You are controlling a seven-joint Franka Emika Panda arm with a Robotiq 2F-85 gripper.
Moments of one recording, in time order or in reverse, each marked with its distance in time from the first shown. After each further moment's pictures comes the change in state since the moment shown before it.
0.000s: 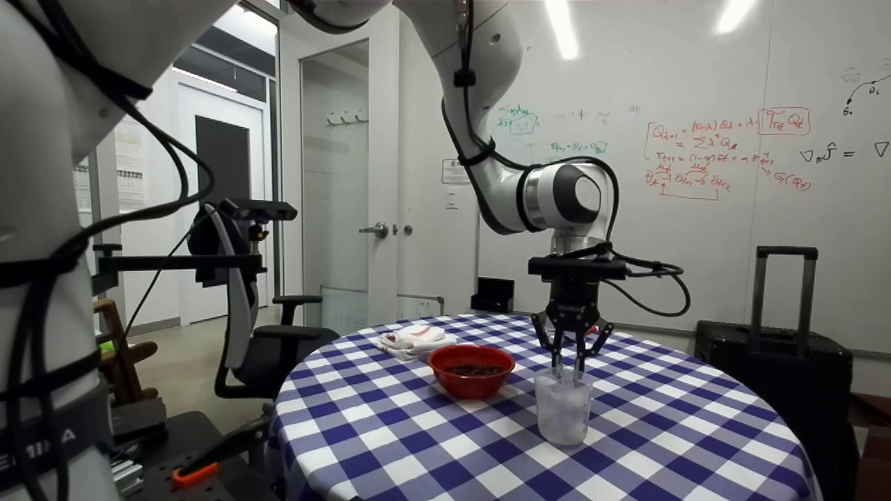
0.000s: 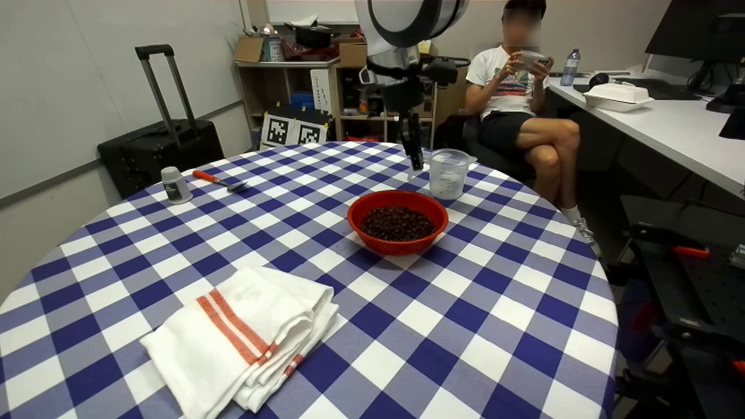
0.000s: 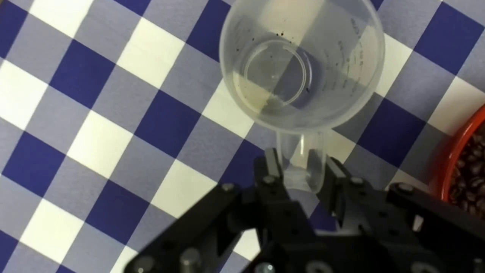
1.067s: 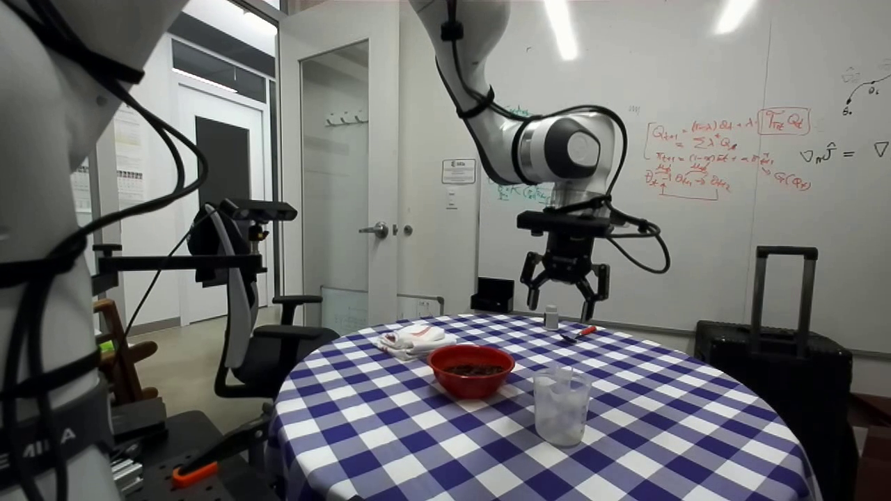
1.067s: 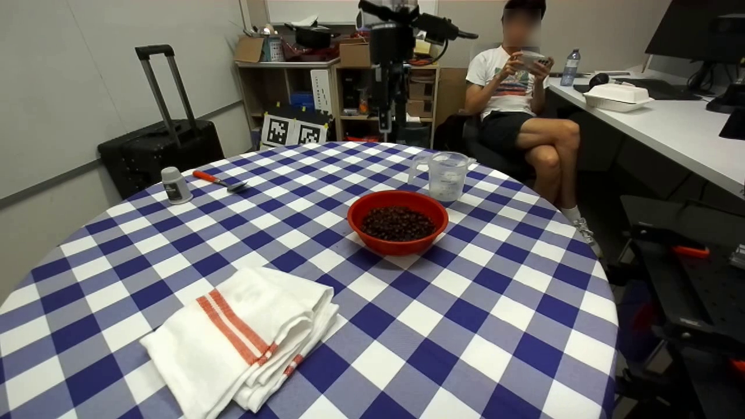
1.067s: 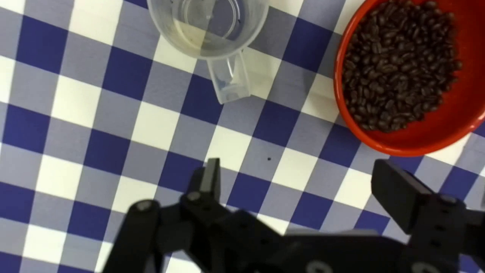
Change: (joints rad) arm -0.025 -0.146 0.041 -0.026 0.204 0.014 0.061
